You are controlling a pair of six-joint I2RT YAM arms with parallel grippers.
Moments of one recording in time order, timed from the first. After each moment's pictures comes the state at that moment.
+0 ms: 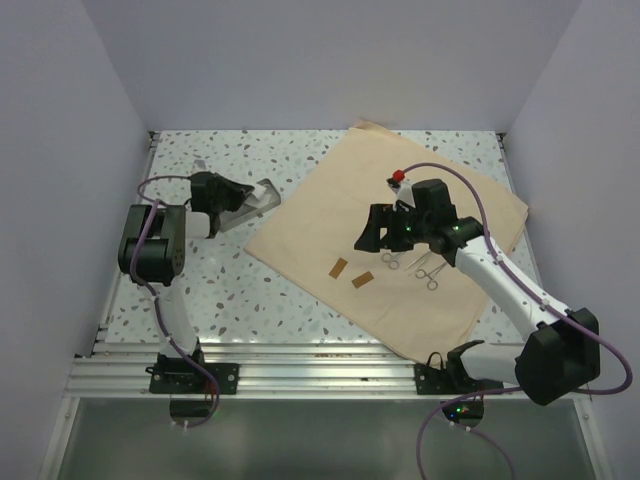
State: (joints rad) left arm -0.02 2.02 1.00 0.60 0.24 -1.06; right arm 0.40 1.26 0.99 -0.49 -0.41 0.39
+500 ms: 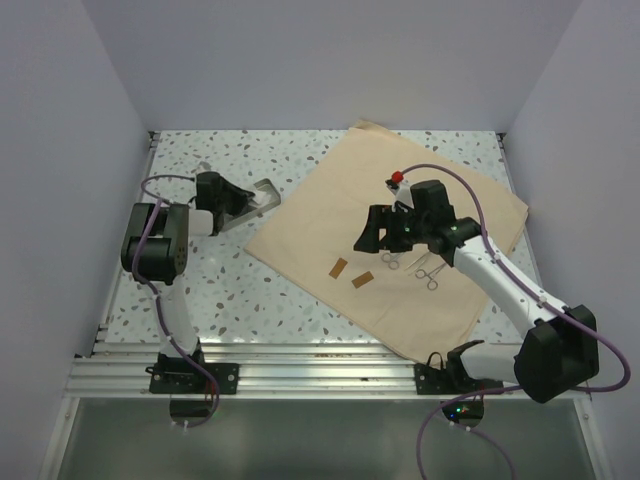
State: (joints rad) left arm -0.04 2.04 1.02 0.50 0.18 -0.99; right arm 0.40 1.27 0.97 -0.47 -0.42 0.39
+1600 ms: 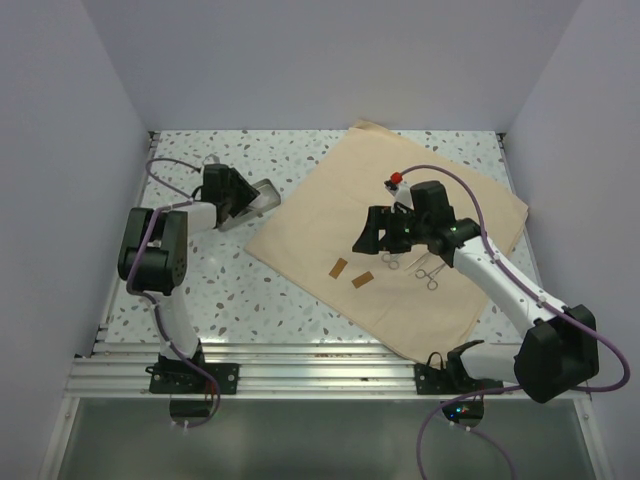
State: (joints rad) left arm -0.10 1.95 1.09 0.21 0.05 -0.81; right arm 0.40 1.27 0.97 -0.46 -0.45 0.39
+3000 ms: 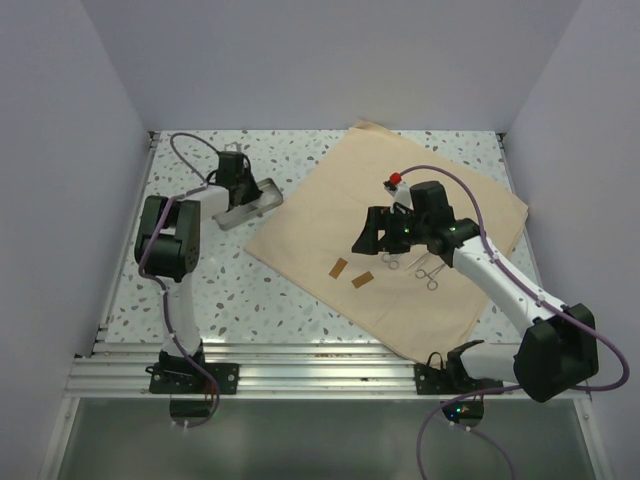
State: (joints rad) left arm -0.15 2.08 1.33 0.02 0.02 -0.56; right arm 0.40 1.27 0.96 -0.45 -0.46 0.39
